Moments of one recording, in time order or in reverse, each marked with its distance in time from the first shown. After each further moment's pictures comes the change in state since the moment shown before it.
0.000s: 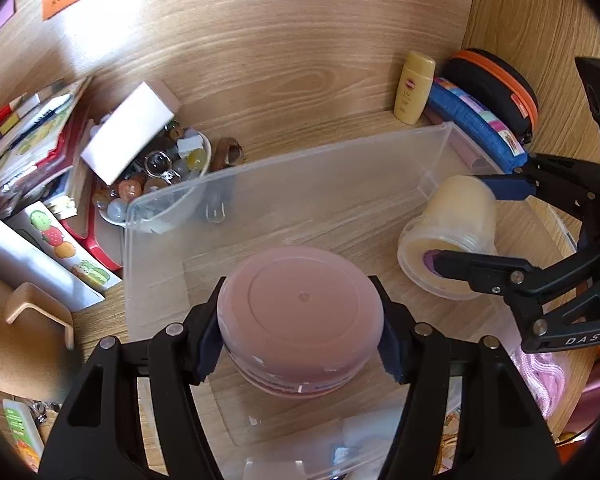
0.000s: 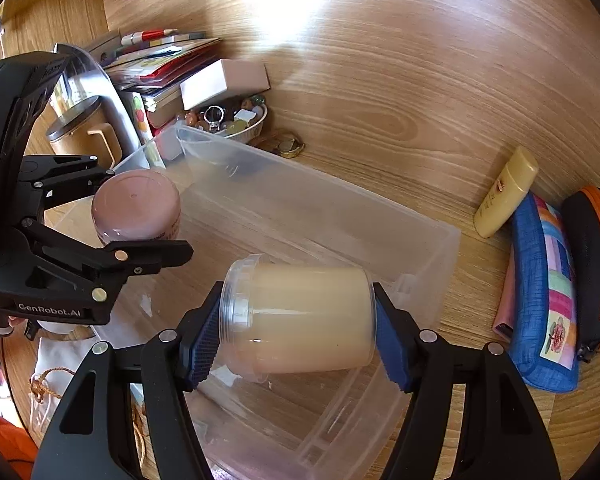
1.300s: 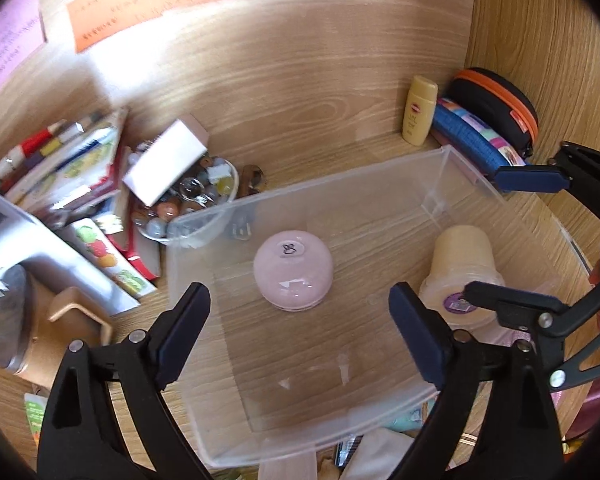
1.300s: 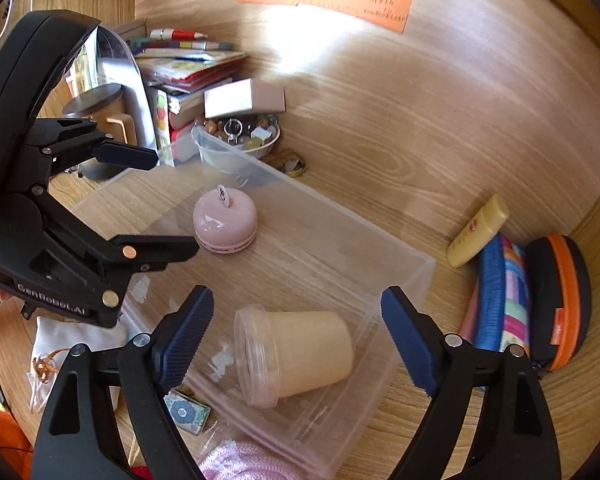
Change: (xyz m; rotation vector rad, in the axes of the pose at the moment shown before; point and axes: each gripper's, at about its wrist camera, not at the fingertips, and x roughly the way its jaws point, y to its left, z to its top) left arm -0.033 0.007 -0.001 0.013 -0.088 0.091; right arm -0.040 0.027 -0.002 -0.125 -0.064 -0.114
